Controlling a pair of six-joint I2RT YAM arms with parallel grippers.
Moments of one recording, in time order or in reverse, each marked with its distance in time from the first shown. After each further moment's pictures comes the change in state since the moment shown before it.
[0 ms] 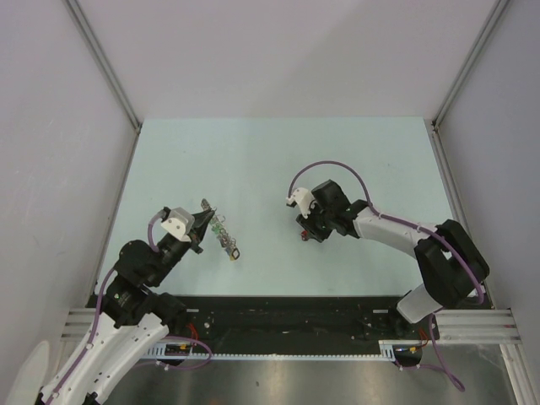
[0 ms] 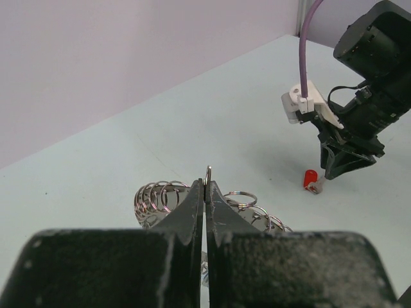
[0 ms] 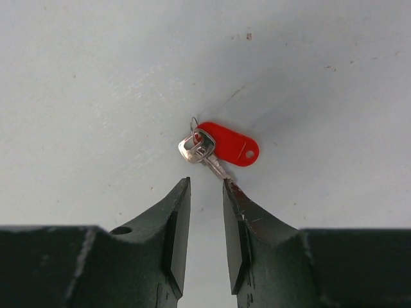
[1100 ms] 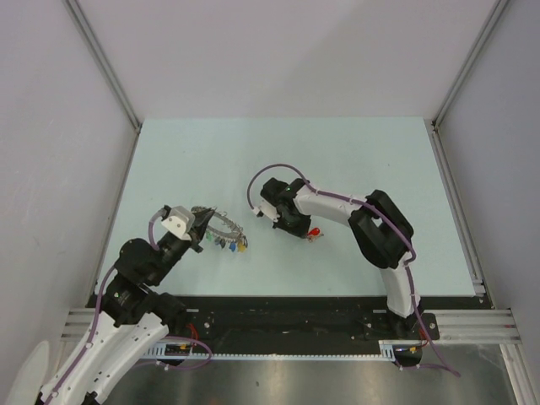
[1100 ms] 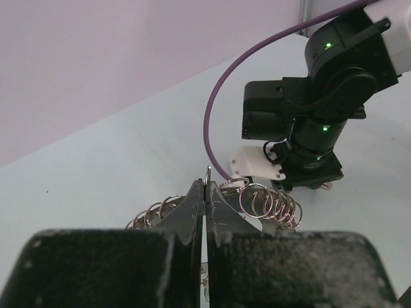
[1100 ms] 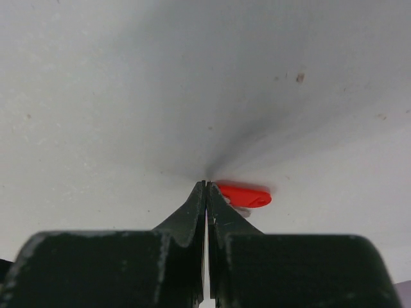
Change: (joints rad) left arm 0.000 0.016 0.013 -0.007 -0.009 0.000; right arm 0.157 0.501 0.584 -0.574 0.280 -0.017
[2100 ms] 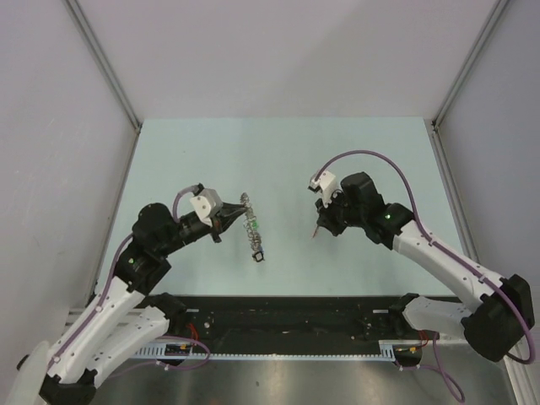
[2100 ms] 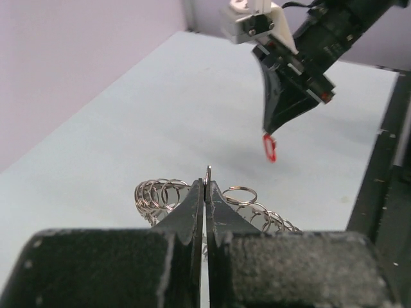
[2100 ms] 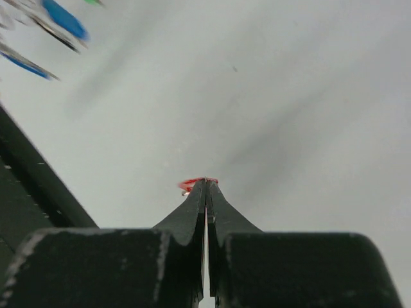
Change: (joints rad) left arm 0.000 0.365 0.191 0.090 0.451 0.007; right arm -0.176 -0.909 -0.585 0.473 -0.366 0.173
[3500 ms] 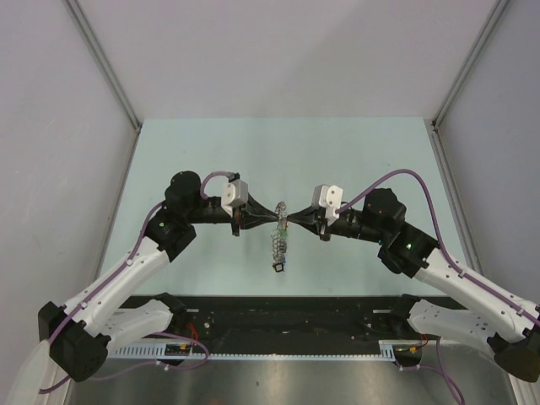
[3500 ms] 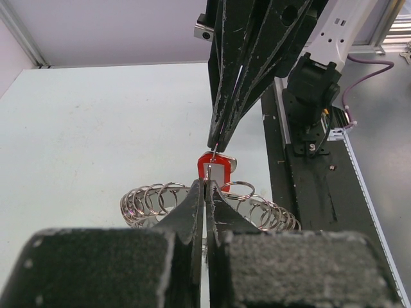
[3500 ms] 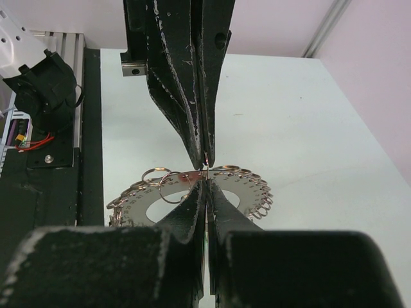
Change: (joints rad) left arm 0.003 0.318 0.103 0.143 0.482 0.008; right arm 0.204 -0.219 -0.026 0.387 -0.192 -0.123
